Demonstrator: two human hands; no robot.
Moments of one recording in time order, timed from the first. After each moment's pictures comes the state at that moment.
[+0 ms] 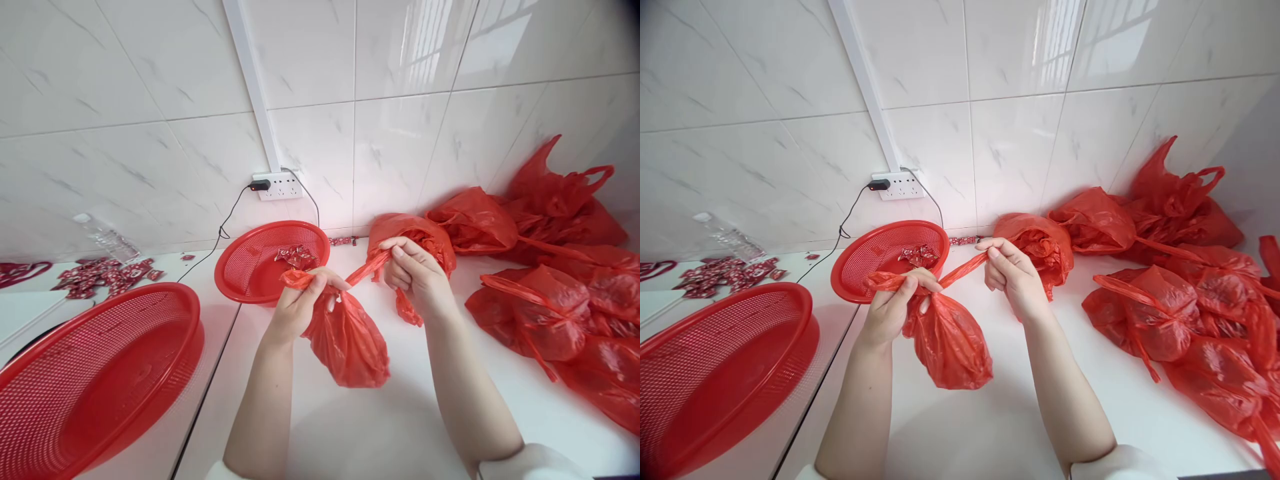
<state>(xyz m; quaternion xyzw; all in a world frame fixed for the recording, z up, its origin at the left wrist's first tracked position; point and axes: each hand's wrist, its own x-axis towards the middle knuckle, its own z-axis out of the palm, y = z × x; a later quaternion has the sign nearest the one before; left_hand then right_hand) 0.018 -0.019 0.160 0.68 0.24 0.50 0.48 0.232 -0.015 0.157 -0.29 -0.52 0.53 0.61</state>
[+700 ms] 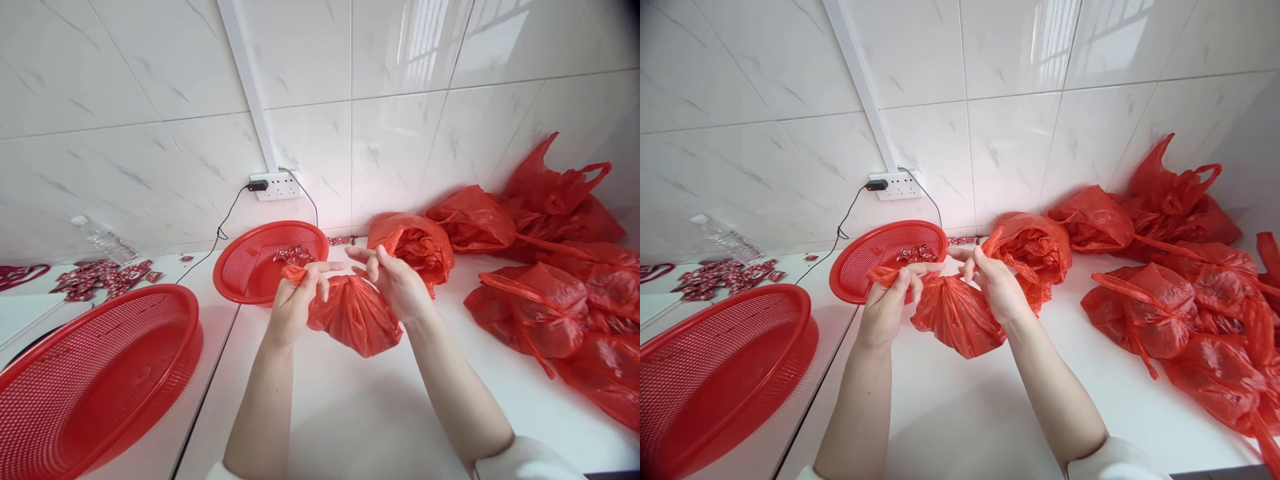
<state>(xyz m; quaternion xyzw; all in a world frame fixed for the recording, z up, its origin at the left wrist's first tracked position) 0.022 -0.026 0.171 0.67 0.34 0.51 0.41 0.211 -0.012 0.154 -0.25 -0.46 0.63 0.57</state>
